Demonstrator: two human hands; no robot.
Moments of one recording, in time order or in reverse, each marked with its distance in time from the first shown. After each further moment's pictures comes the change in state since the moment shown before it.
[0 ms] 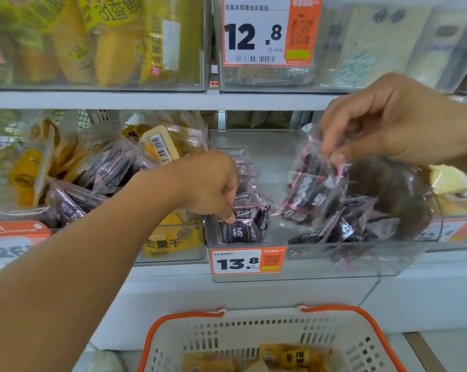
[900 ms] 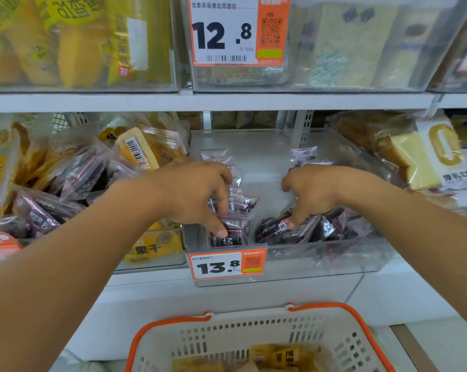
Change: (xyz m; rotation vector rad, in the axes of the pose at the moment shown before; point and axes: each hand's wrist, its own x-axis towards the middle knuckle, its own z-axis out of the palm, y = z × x) left_hand 0.000 0.015 0.000 0.182 -0.049 0.067; right_hand 0.023 0.066 0.063 -0.777 -0.470 0.708
